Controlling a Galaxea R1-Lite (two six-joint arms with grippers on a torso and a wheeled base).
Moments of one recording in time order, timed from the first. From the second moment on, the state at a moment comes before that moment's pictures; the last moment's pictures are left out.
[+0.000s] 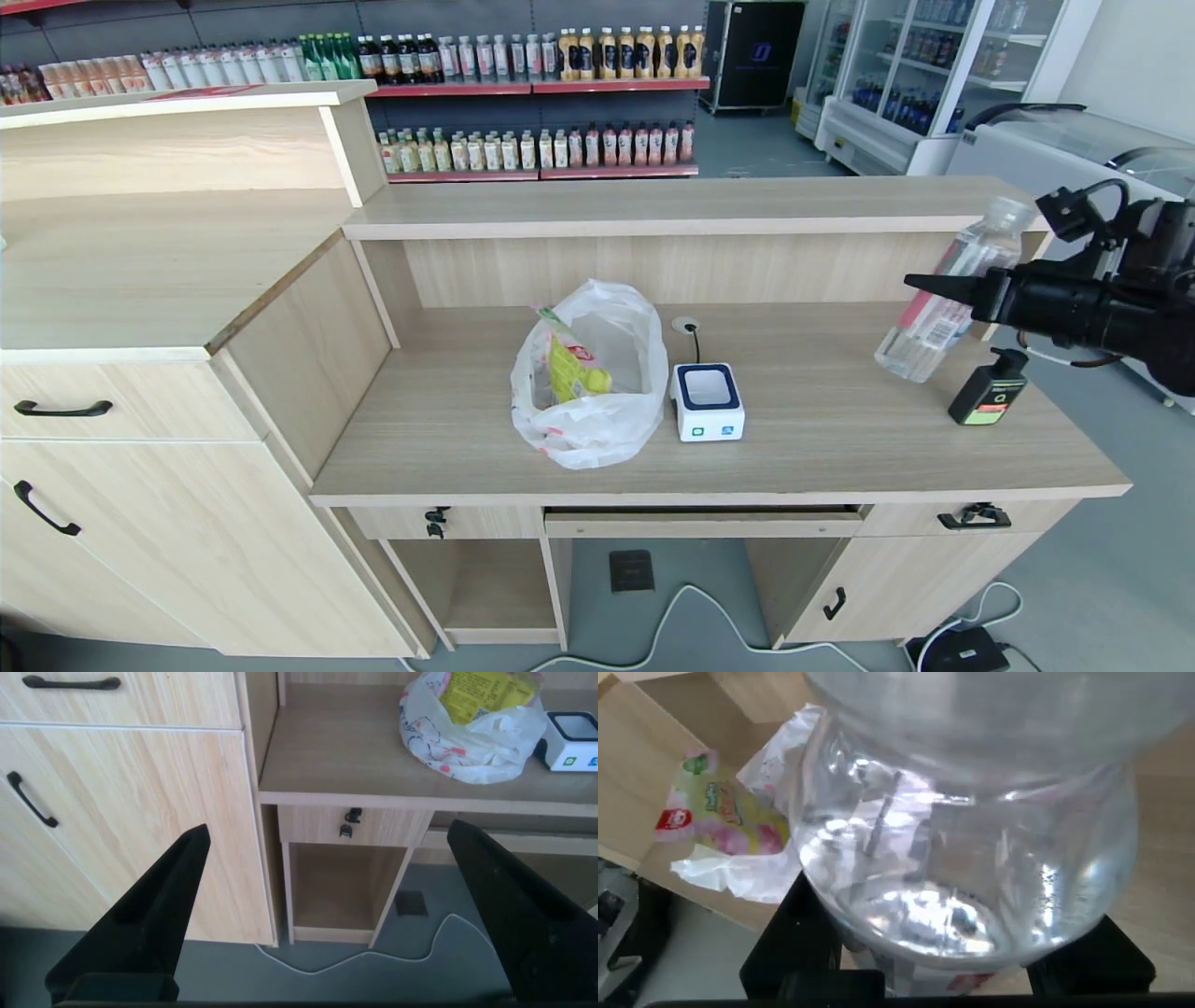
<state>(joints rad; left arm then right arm) 0.00 0.00 0.00 0.00 0.04 -0.01 -0.21 1.91 -1.19 -0.57 0.73 0.12</state>
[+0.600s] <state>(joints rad) 0.00 0.00 0.00 0.00 0.04 -0.01 0.00 1.29 -0.95 -0.24 0.90 0.28</state>
